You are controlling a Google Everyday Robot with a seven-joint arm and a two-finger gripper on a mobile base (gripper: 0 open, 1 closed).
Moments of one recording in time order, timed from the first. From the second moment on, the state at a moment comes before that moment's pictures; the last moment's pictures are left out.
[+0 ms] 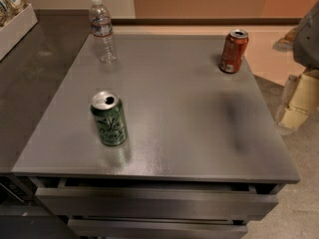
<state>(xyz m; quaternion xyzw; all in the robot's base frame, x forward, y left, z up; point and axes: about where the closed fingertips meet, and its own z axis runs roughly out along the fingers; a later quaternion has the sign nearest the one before) 0.438 -0.217 0.976 -0.60 0.78 -0.03 0.16</state>
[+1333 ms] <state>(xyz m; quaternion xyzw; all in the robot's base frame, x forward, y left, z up) 0.486 -0.223 0.970 -0.55 0.81 0.00 0.22</state>
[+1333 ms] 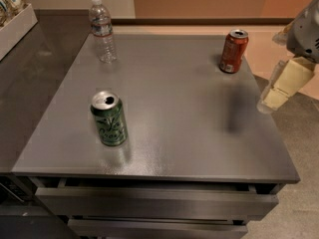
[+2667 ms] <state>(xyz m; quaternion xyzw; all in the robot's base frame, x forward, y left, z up) 0.620 -0.245 0.948 -0.40 0.84 0.08 0.36</state>
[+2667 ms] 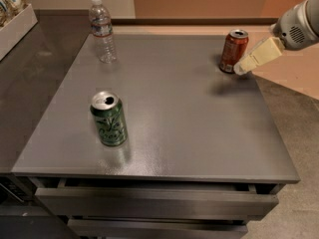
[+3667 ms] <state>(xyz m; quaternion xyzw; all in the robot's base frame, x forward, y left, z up) 0.696 -0.257 0.916 -0.36 0.83 0.13 0.41</state>
